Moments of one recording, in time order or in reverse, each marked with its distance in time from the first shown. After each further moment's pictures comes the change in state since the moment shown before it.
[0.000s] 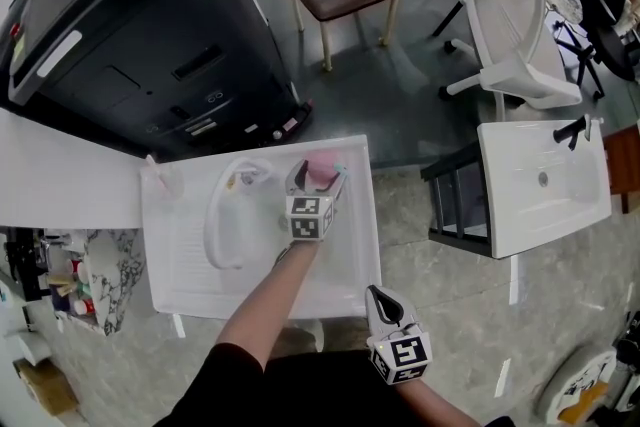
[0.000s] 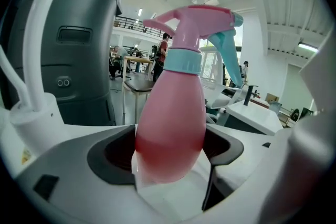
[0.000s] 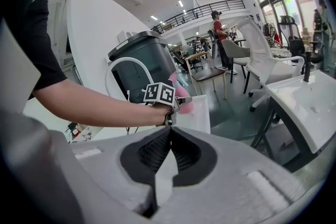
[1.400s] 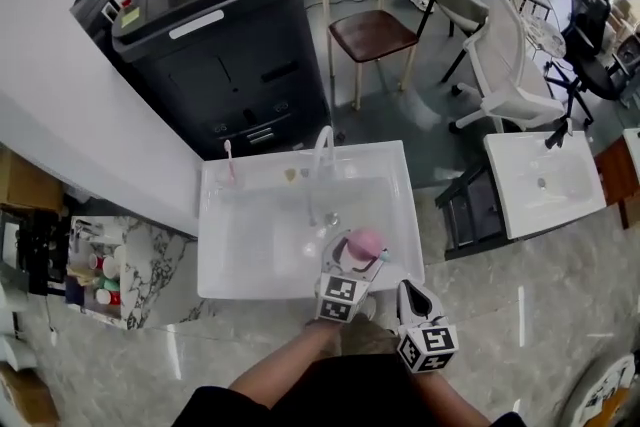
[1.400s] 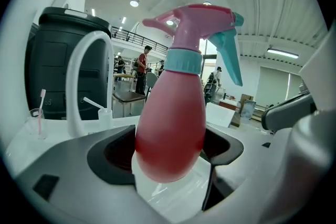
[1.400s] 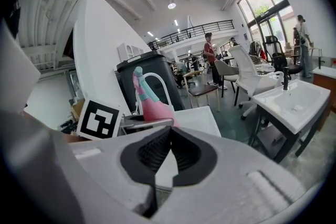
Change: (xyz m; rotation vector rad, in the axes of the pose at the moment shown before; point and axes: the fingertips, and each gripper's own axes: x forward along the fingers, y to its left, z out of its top) left arm -0.326 -0.098 -0.028 0.105 -0.053 -0.195; right arm -0.096 0.140 -0.019 0.018 -0.181 -0.126
